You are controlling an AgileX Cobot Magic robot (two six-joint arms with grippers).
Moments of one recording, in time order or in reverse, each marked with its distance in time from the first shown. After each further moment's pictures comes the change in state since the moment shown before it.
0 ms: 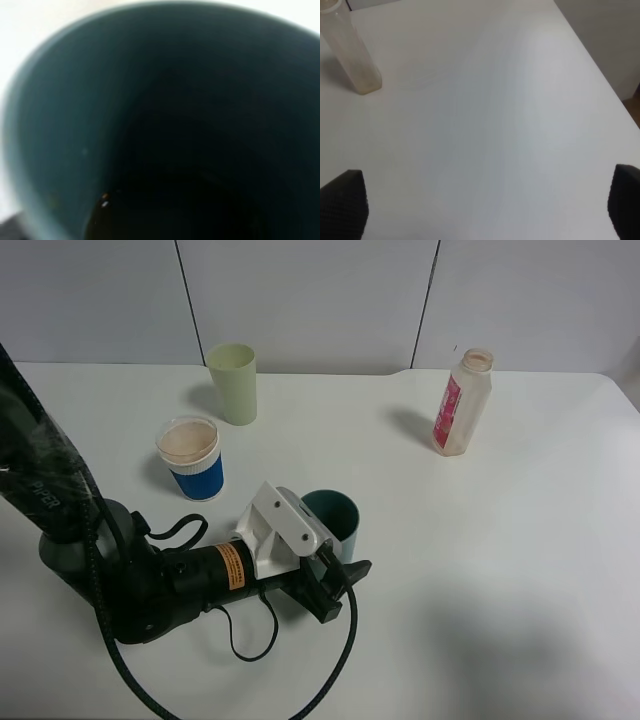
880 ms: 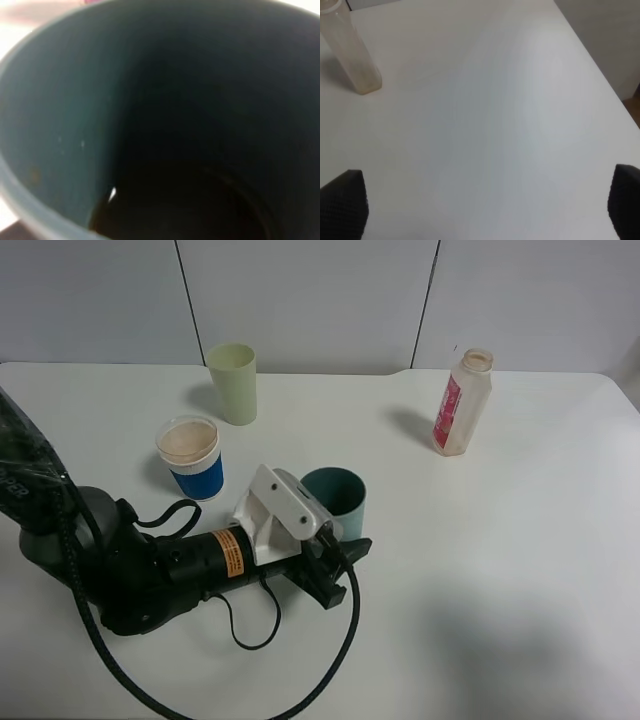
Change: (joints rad) left arm 0.000 -0.078 0.001 -0.018 0.013 0.000; right arm 0.000 0.000 0.000 0.000 0.000 0.000
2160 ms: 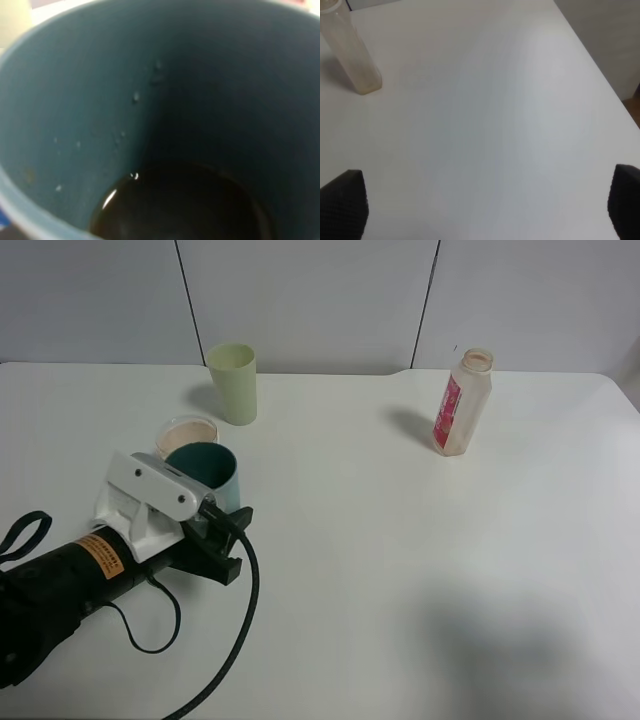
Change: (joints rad) left arm 0.000 -0.300 0.343 -0.472 0.004 0.164; right arm 0.000 0.000 0.000 0.000 0.000 0.000
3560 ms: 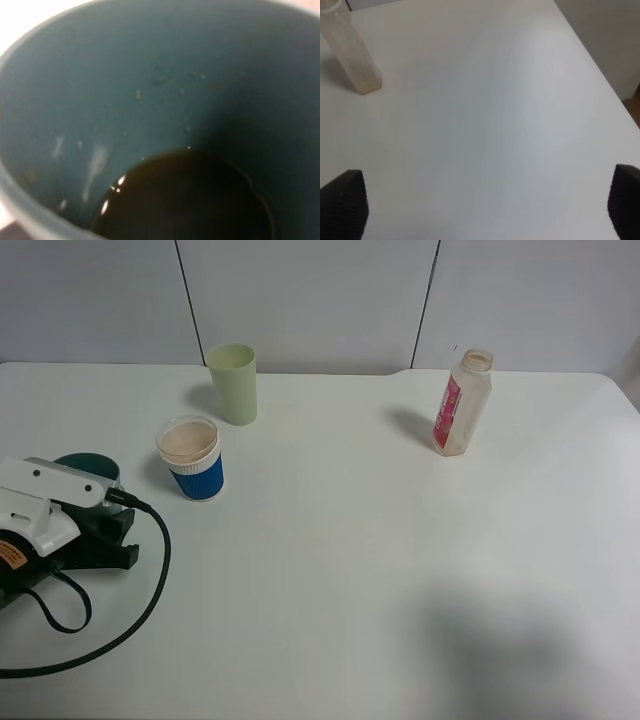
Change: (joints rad) left arm 0.439 -0.010 0.154 0.000 0.000 0.125; right arm 0.000 0.000 0.000 0.000 0.000 0.000
